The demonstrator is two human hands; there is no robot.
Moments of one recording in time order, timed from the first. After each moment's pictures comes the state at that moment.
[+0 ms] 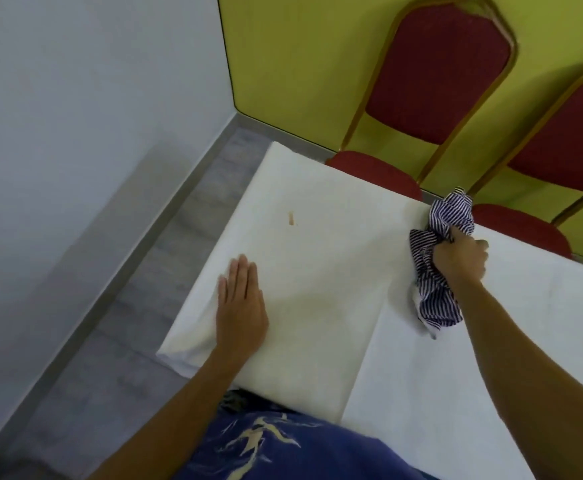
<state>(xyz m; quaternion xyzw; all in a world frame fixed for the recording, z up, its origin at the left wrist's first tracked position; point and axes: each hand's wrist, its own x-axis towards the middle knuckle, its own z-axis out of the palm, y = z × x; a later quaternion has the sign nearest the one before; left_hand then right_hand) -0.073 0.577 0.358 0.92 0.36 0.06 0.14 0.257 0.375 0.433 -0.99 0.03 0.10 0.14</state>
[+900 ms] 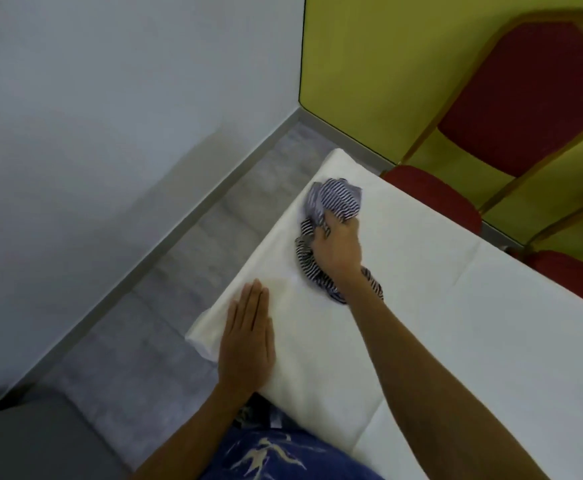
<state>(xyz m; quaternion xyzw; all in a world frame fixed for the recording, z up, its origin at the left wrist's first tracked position) -0.124 0.563 0.355 0.89 0.41 0.11 0.15 0.108 0.600 0.421 -0.89 -0.32 0.20 0.26</state>
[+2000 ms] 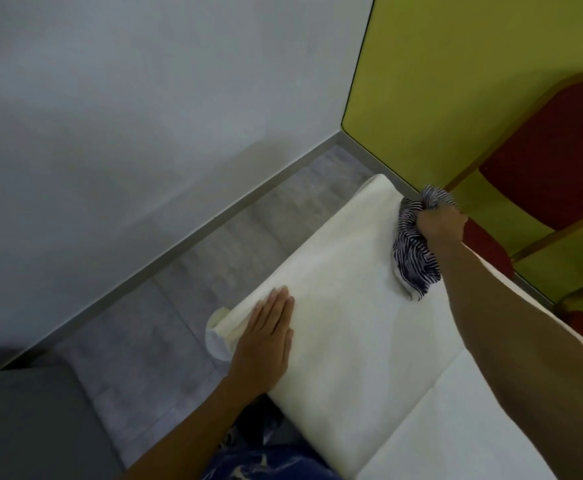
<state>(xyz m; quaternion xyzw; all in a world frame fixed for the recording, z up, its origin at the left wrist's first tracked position) -0.131 0.575 0.360 0.90 0.40 0.07 0.15 0.259 0.638 0.433 -0.95 -0.22 0.16 0.13</state>
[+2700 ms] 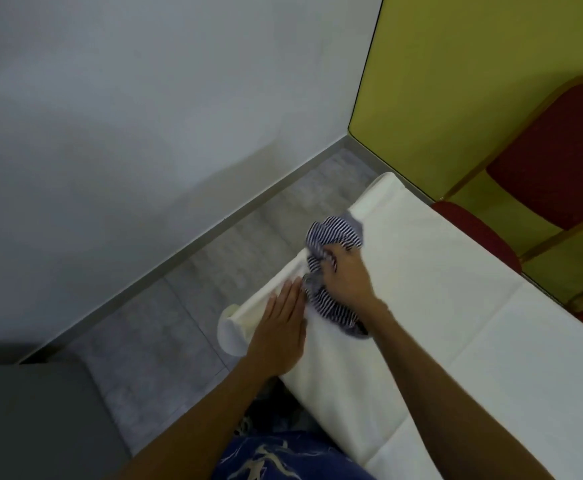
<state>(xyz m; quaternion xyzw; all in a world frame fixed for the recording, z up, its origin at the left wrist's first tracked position) -0.132 0.577 0.367 0.90 0.39 0.03 0.20 0.058 0.599 0.415 -0.81 -0.48 0.27 0.22</state>
